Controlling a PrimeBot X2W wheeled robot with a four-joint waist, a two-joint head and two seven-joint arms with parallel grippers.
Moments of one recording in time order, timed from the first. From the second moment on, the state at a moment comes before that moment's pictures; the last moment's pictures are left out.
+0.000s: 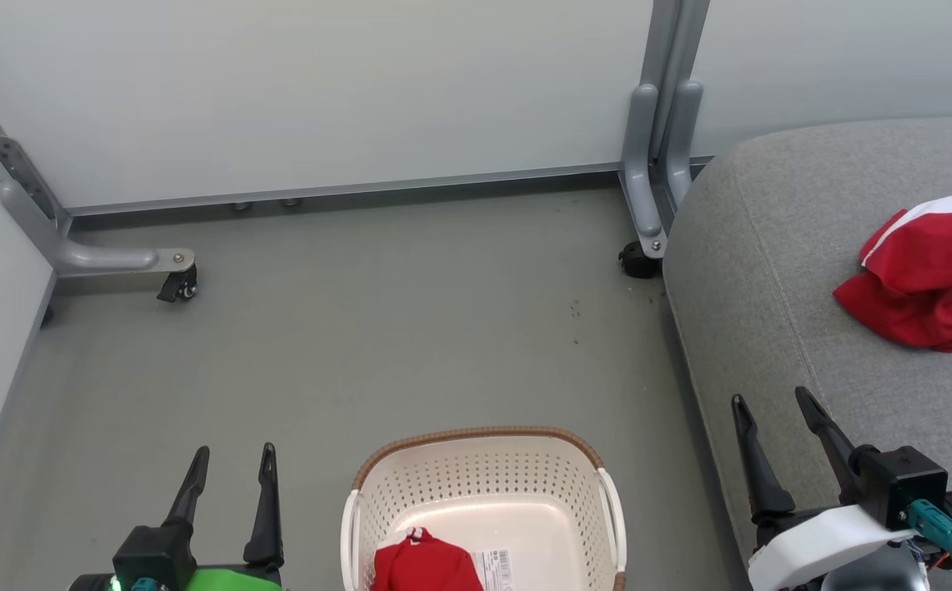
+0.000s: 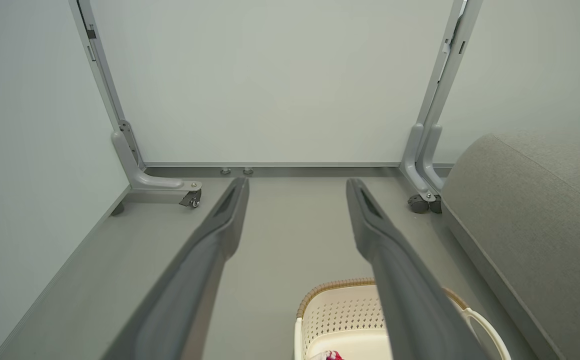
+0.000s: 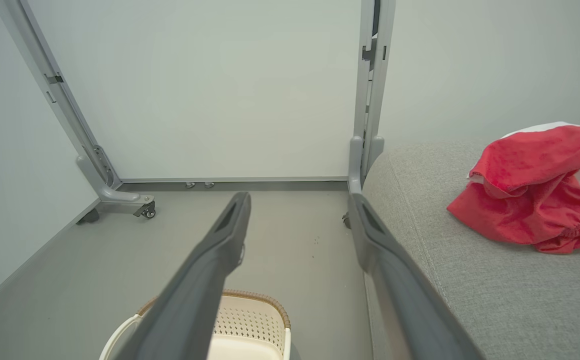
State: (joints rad) left arm 0.07 0.07 -0.06 0.21 -0.18 -0.09 -0.26; right arm 0.14 -0.05 0.02 -0.10 0.10 0.13 -0.04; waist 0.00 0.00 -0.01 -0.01
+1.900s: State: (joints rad) left arm -0.88 0.08 -0.80 1.26 0.00 -0.11 -0.11; right arm -0.31 -0.05 0.14 -0.09 0.22 0.13 -0.26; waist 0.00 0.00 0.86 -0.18
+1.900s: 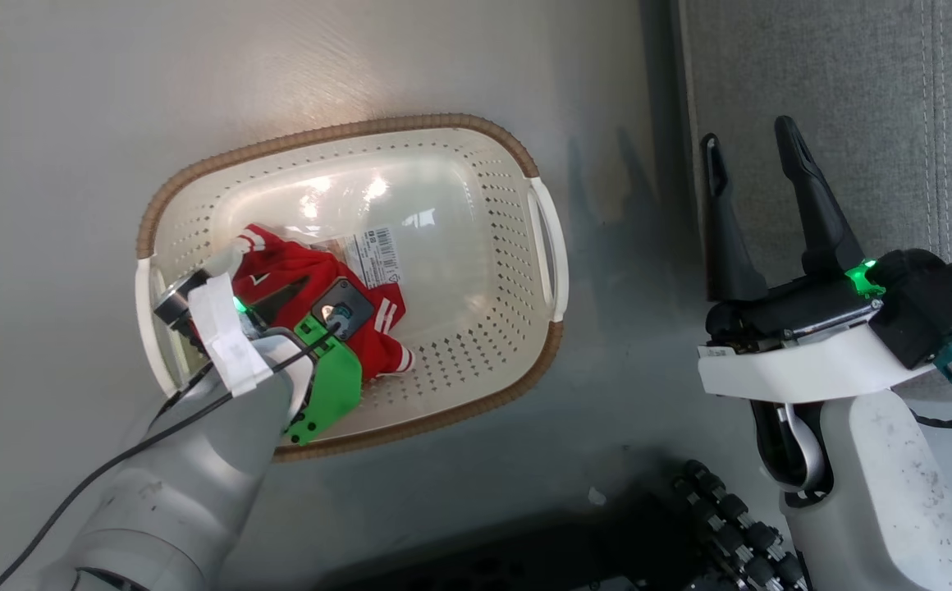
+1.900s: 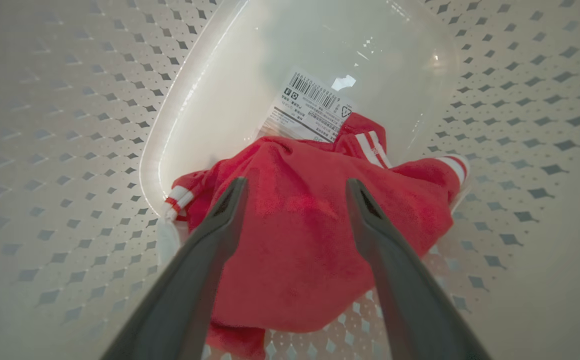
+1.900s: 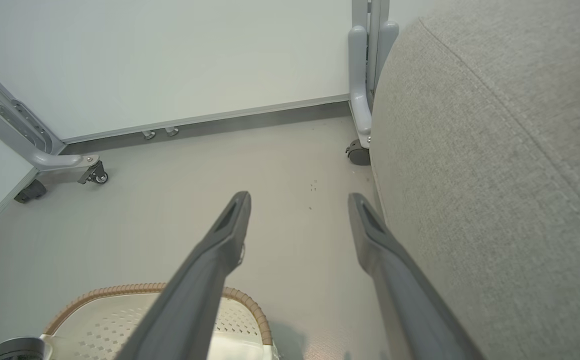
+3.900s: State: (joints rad) left arm -0.94 0.10 -0.78 1.21 -0.19 -0.12 -0.04; right arm -0.35 -0.05 0.13 -0.08 0.23 0.13 -0.26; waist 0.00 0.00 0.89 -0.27
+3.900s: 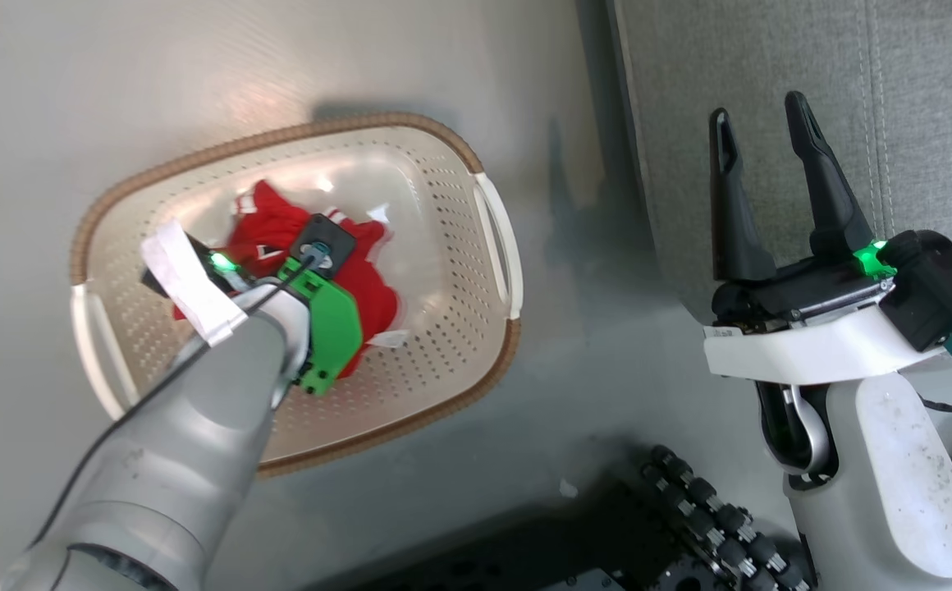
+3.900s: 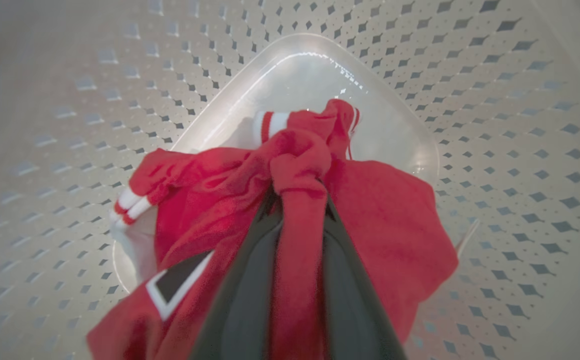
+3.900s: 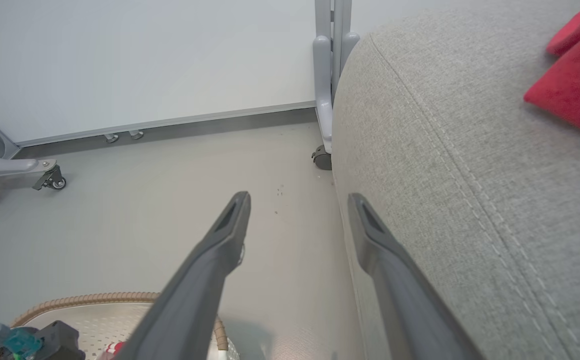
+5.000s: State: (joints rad) left arm -0.54 0.10 -0.59 0.37 -0.42 -0.07 -0.26; right arm -0.10 -0.05 0.09 -0.07 0.13 0.13 -0.15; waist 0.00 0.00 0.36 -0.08
